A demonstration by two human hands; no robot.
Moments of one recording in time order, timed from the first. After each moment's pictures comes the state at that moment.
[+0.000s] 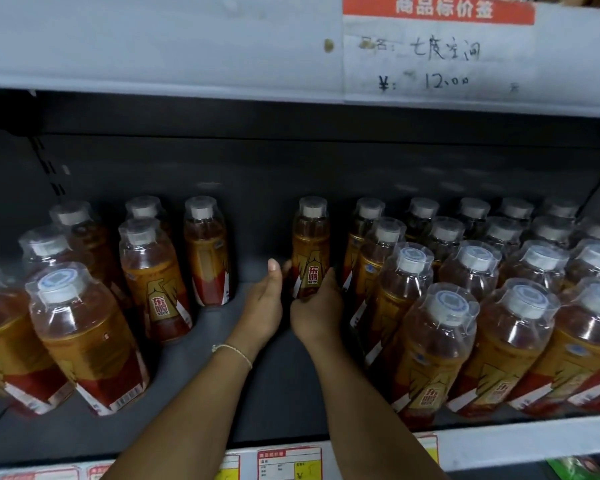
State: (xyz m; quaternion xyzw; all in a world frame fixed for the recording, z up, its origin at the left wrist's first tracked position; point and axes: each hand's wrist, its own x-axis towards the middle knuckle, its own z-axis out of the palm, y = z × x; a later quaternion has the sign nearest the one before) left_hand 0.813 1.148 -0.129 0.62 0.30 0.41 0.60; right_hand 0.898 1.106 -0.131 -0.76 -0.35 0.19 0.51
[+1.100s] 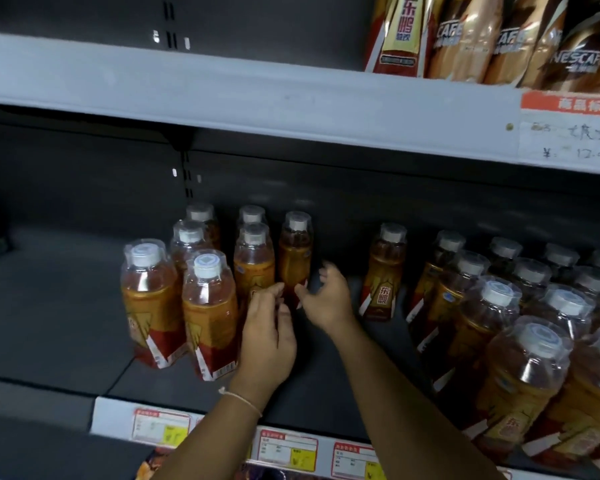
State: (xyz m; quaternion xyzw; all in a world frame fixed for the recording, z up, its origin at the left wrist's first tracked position) left_hand 0.697 1.101 -0.130 0.69 0.39 0.58 0.19; right_hand 0.825 1.149 -0.107 -0.67 -0.51 0.22 0.50
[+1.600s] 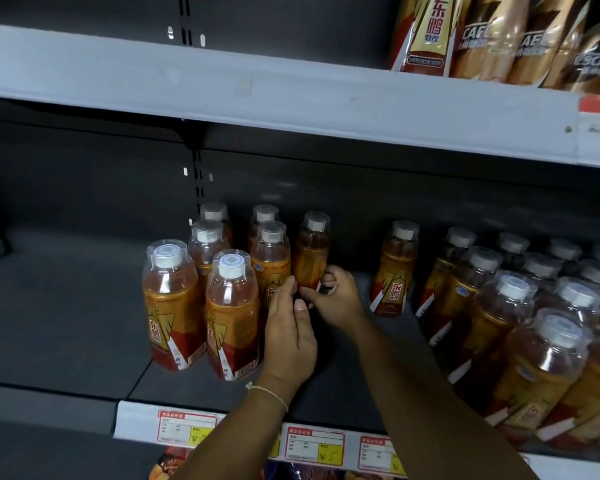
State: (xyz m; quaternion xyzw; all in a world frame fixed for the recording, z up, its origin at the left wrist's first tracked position) left_hand 0.696 1.107 -0.139 0.67 0.37 0.59 0.25; right_hand 0.829 1.166 -0.127 -0.64 -0.52 0.26 0.50
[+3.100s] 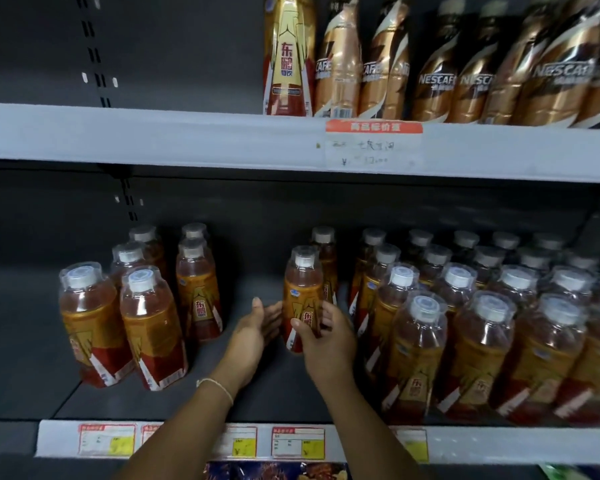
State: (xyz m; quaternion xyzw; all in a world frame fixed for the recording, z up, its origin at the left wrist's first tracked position) left_hand 0.758 1.103 -0.125 0.52 0.34 0.44 0.65; right_hand 0.876 1.043 -0.137 -0.64 -0.40 0.20 0.62
